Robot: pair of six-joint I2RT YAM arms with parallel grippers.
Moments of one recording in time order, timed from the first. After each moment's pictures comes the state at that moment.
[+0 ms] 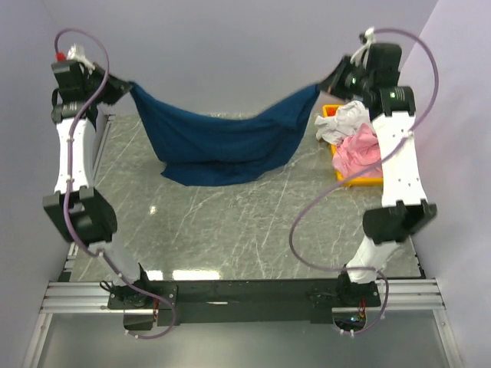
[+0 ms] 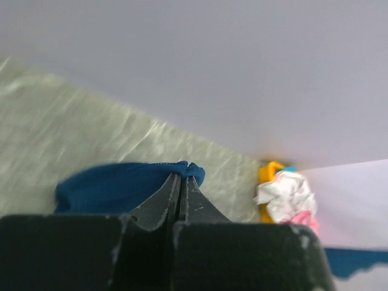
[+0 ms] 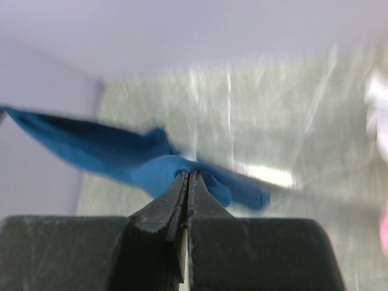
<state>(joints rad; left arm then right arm) 0.26 1.74 1.82 -0.38 0.45 -0.68 0.05 1.71 2.11 -0.83 -0.37 0.44</state>
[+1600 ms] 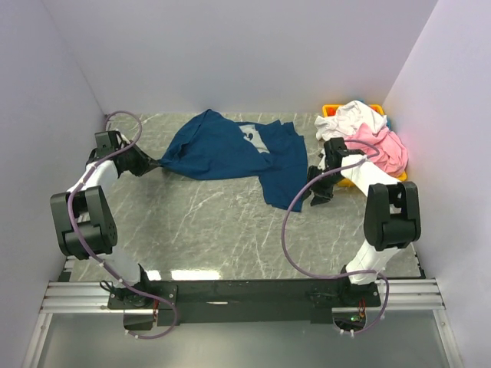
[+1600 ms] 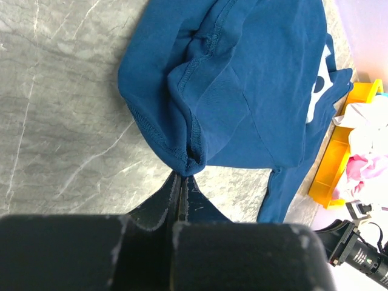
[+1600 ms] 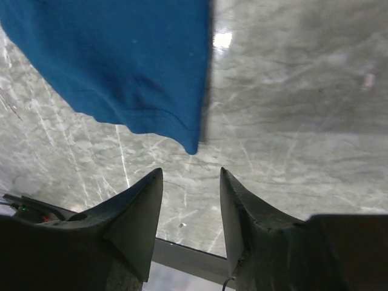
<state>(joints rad) 0.23 1.66 1.10 -0.25 0.49 -0.64 0.08 1.71 1.14 -0.80 -0.31 0.36</state>
